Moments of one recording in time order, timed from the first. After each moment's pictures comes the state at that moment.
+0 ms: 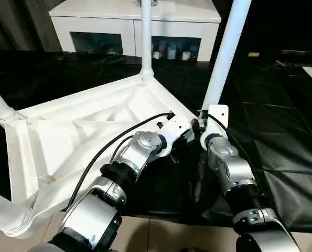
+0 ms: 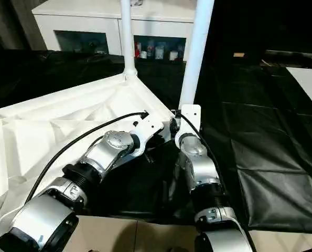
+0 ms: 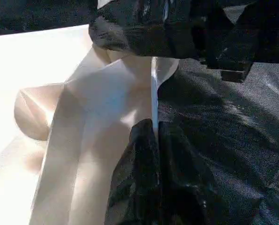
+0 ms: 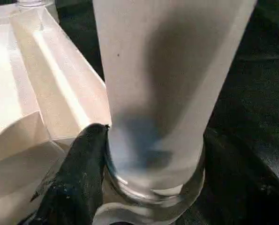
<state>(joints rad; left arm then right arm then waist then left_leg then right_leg) -0.82 -0.01 -0.31 0.89 0.13 0.20 -0.58 -0.53 -0.02 -0.04 0.51 0.07 0.29 -0.07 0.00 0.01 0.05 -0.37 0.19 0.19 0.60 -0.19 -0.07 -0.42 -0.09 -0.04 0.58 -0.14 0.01</state>
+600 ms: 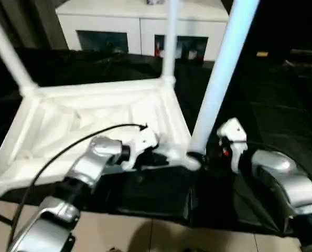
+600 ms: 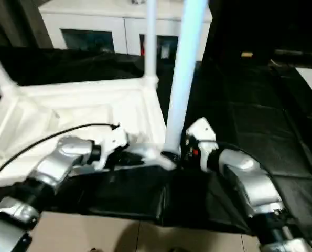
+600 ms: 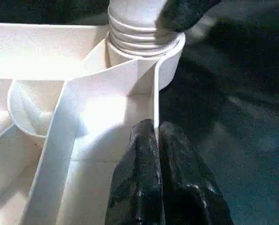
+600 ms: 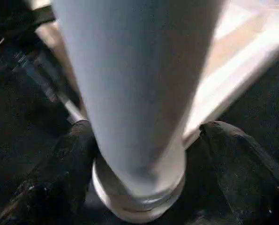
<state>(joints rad) -0.58 0.31 -0.33 0.55 -0.02 0.11 -1.18 -0.28 -0.53 0.17 0.09 0.24 0.37 0.87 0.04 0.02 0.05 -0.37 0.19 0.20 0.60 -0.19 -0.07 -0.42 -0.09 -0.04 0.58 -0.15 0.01</state>
